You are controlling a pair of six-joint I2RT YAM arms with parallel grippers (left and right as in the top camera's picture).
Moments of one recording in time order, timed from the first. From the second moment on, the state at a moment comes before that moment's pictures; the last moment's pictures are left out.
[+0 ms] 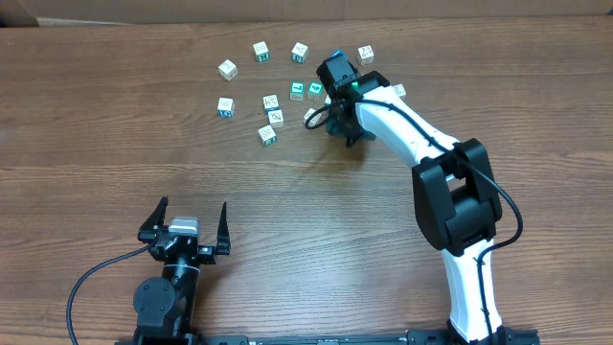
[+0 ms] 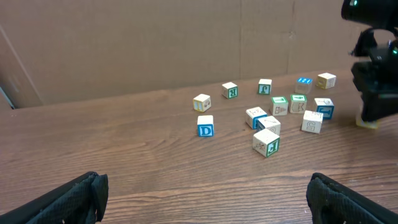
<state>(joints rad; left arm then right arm) -0.07 0.02 0.01 -0.08 0.00 0.09 0.45 2.28 1.82 -0.86 0.23 0.68</state>
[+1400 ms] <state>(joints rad) -0.07 0.02 0.01 -0.08 0.00 0.09 0.52 2.31 1.82 -0.59 0.11 0.65</state>
